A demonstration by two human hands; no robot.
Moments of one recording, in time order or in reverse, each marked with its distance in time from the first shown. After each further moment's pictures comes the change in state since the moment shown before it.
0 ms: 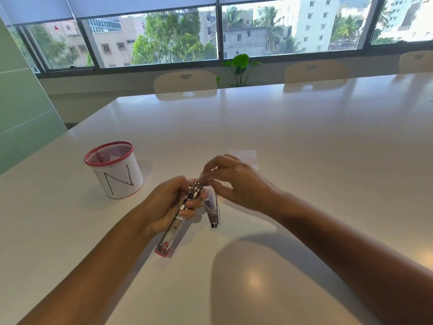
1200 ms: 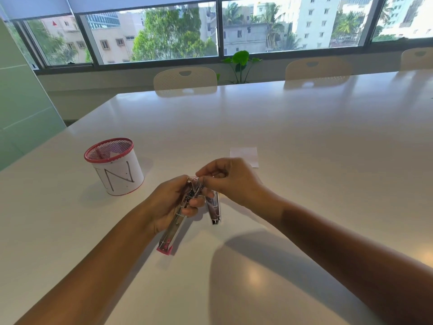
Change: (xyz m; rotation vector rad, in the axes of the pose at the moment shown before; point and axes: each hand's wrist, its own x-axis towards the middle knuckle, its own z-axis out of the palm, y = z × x) left_hand -0.001 -0.001 0.012 0.082 0.159 0.009; right_hand 0.008 -0.032 0.004 0.701 0.089 0.676
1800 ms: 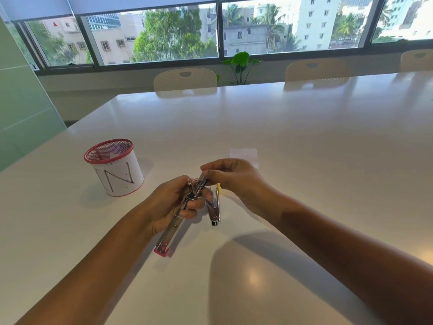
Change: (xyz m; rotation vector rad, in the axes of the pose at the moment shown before) left_hand 0.001 0.001 -0.004 -0.025 -0.072 -0.037; right_hand 0.005 0.004 -0.006 0.249 -0.010 0.130
